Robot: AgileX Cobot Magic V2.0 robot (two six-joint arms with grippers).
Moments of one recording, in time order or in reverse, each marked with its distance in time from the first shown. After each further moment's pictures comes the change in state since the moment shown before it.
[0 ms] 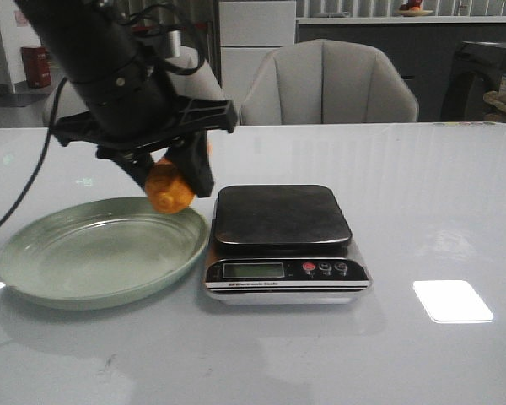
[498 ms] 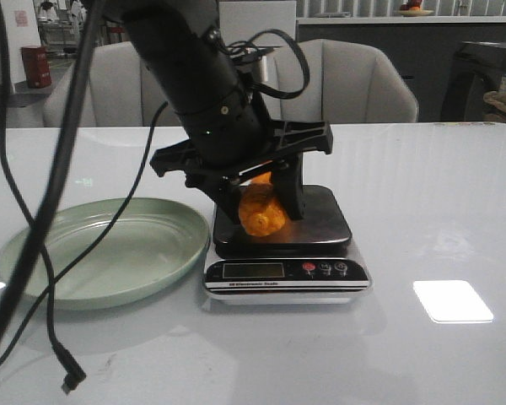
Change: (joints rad) left arm -0.115 0.167 -0.147 -0.100 -0.013 -0.002; right arm 0.000 0.000 0.000 0.000 0.000 0.000
